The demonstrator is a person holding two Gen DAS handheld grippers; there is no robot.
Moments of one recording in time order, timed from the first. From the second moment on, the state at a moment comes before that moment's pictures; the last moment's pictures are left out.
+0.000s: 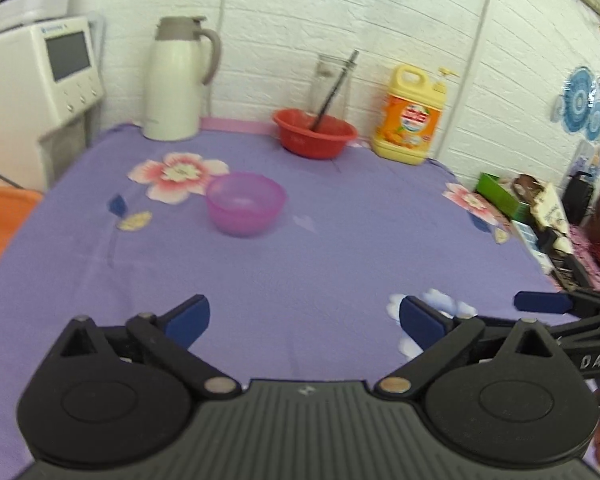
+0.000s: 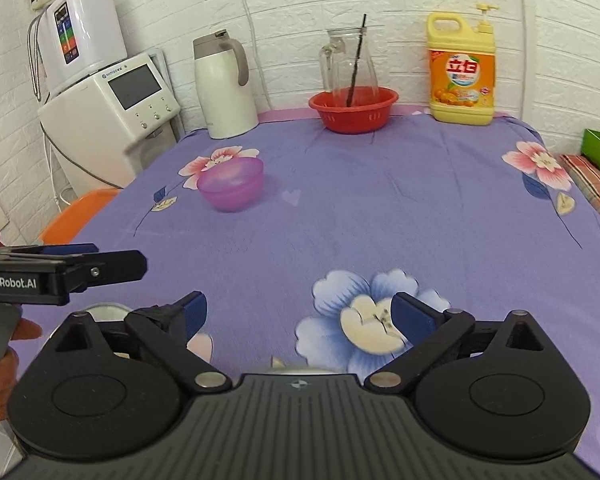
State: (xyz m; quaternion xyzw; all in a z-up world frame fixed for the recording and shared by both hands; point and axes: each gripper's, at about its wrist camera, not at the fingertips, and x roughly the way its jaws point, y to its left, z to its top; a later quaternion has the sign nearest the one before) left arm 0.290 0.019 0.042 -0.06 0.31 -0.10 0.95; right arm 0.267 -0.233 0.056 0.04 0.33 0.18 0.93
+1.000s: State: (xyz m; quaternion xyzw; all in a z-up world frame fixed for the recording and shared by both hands) left arm 0.508 0.093 -0.007 -0.10 0.35 -0.08 0.93; right arm 0.460 -0.083 -0.008 -0.12 0.39 0.21 0.89
